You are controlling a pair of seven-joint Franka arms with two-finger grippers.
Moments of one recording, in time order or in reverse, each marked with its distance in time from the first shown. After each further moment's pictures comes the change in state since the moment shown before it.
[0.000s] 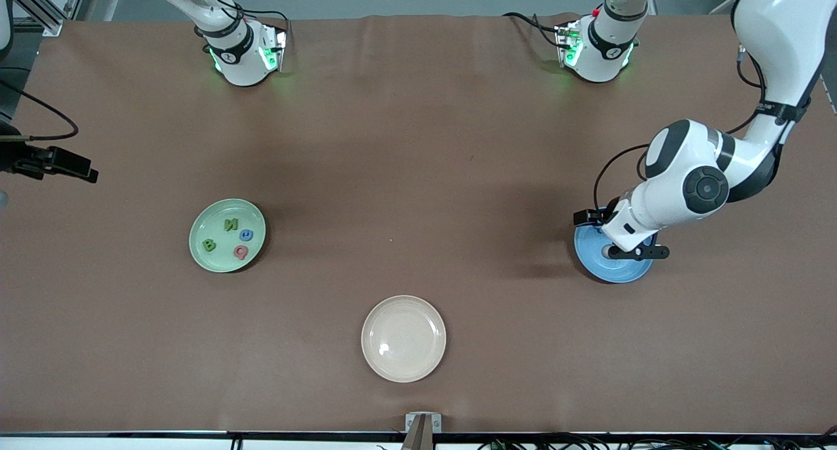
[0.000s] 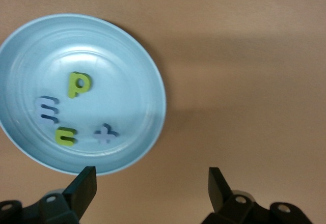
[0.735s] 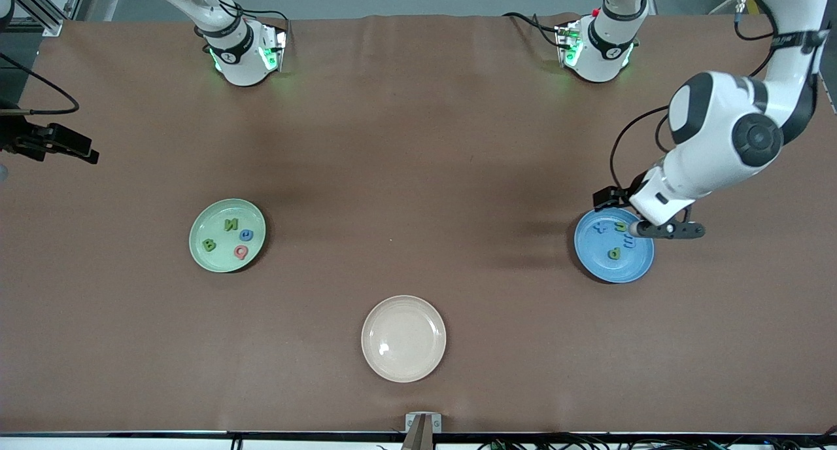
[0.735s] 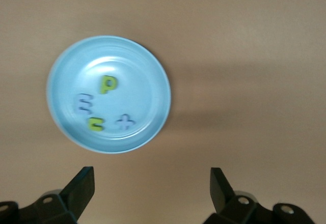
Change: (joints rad) left arm -0.165 -0.310 0.251 -0.044 -0.226 -0.057 0.198; right arm 0.000 -0.091 0.004 -0.084 -0.009 0.018 -0.001
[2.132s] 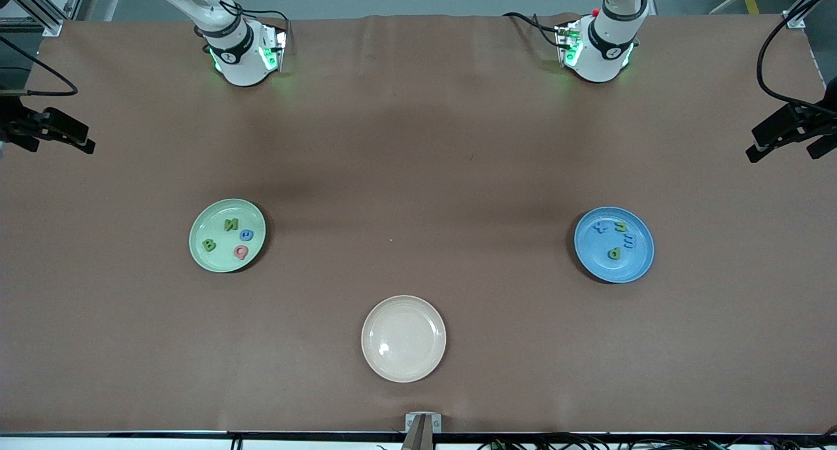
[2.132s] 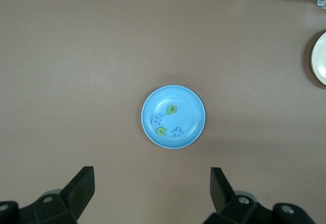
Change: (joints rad) left arm -0.141 -0.138 0.333 0.469 -0.007 -0.431 0.106; right arm 0.012 -0.052 0.009 -0.027 -0.014 0.016 -0.001
